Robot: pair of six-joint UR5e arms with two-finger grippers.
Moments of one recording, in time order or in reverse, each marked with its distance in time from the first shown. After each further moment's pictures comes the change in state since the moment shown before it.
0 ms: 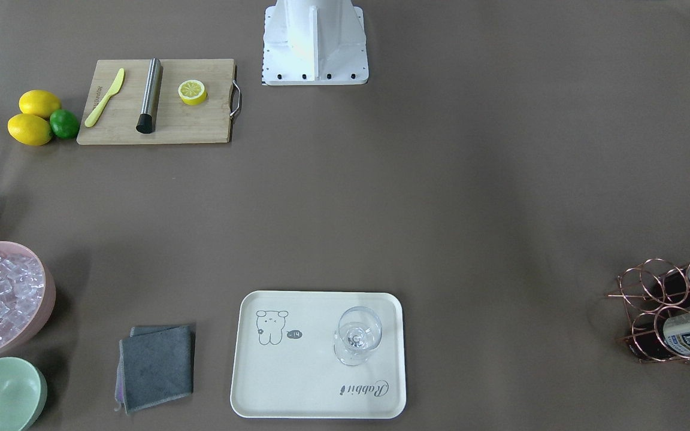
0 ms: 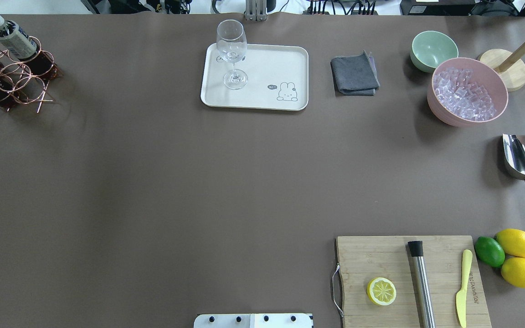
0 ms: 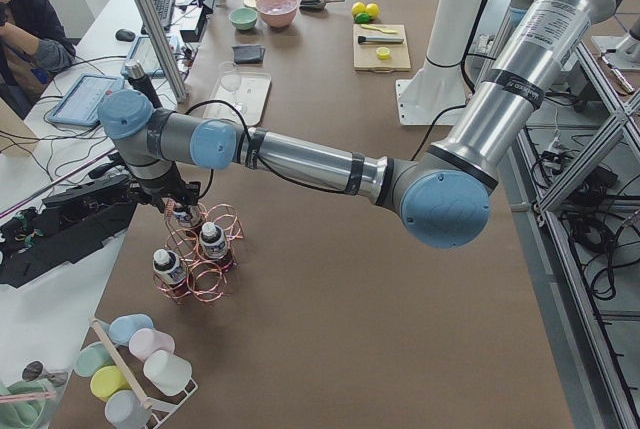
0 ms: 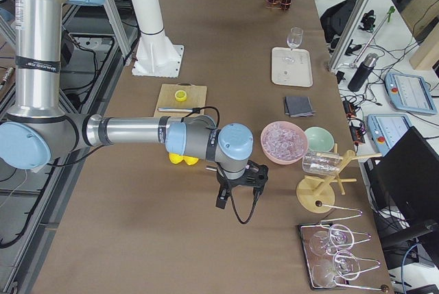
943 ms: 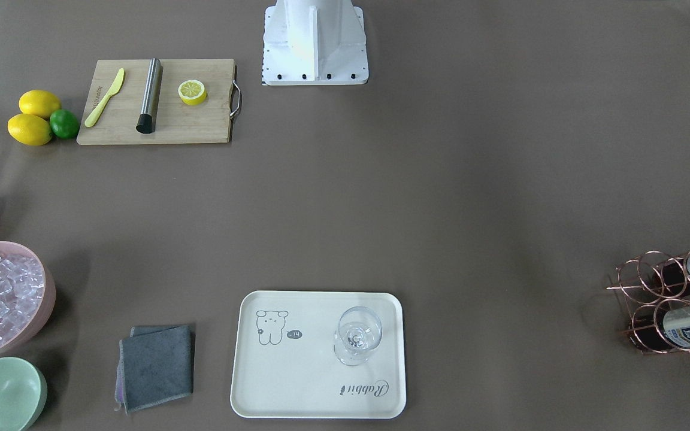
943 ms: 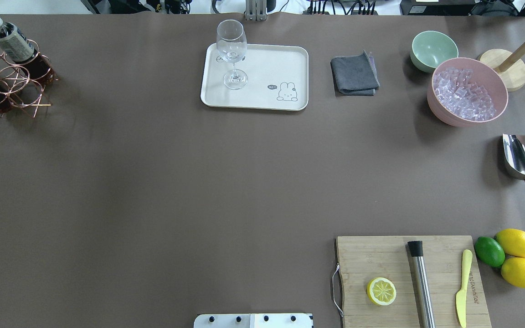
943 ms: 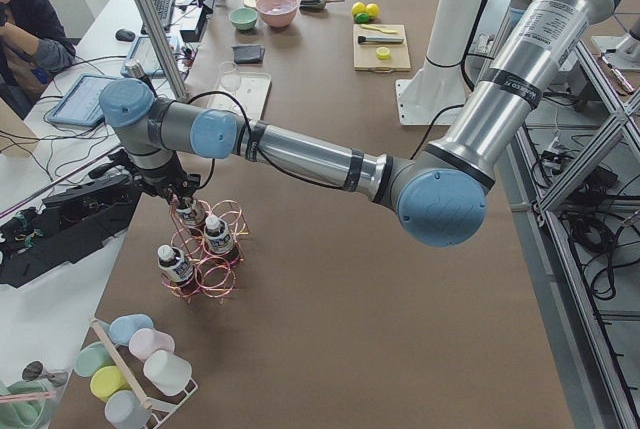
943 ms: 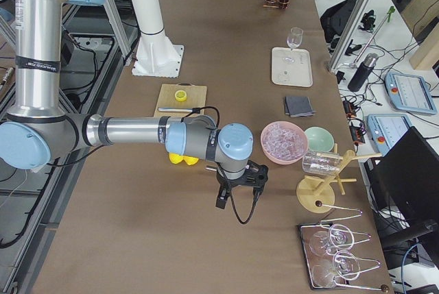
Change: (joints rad) left arm 0.007 -0.009 -0.041 0.042 -0.007 -0.015; right arm 0.000 0.000 0.000 0.000 0.000 0.000
